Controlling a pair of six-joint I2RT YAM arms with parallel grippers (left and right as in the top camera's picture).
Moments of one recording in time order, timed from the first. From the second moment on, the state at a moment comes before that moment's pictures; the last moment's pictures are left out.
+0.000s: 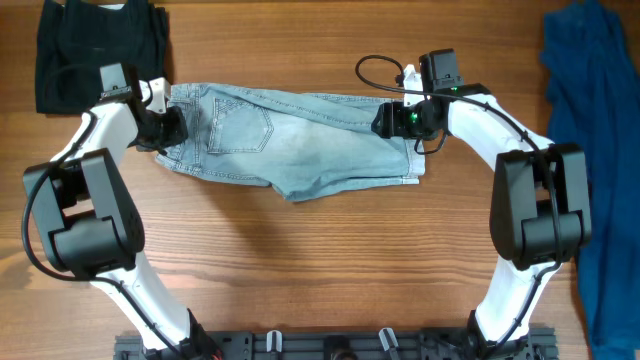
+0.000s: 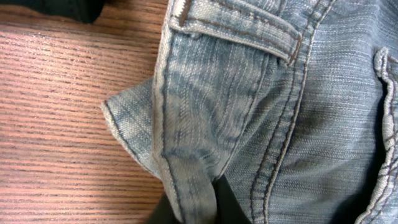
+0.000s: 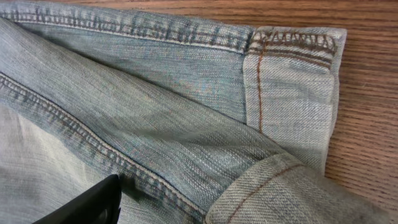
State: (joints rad) left arm 0.23 2.06 1.34 -0.58 0.24 -0.01; right arm 0.16 2.05 1.35 -0.52 -0.33 0.14
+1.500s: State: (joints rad) left arm -0.33 1.69 1.54 -0.79 0.21 -0.35; right arm 0.22 2.12 1.34 -0.48 -0.56 0.26
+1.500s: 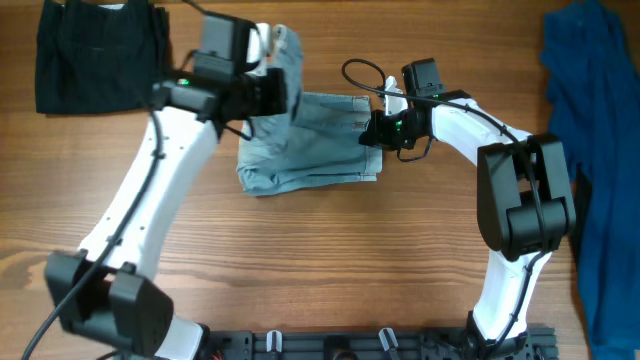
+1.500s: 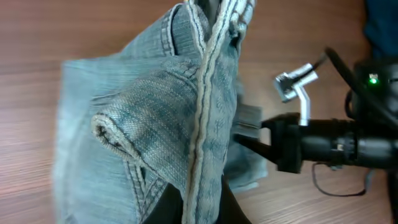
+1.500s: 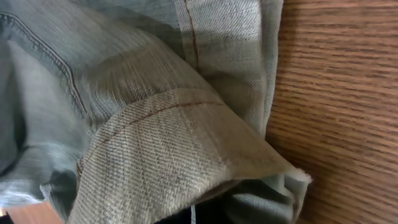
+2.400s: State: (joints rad) left arm -0.49 1.95 1.54 -0.73 0.16 -0.49; right arm -0.04 1.76 1.39 -0.54 -0.71 0.27
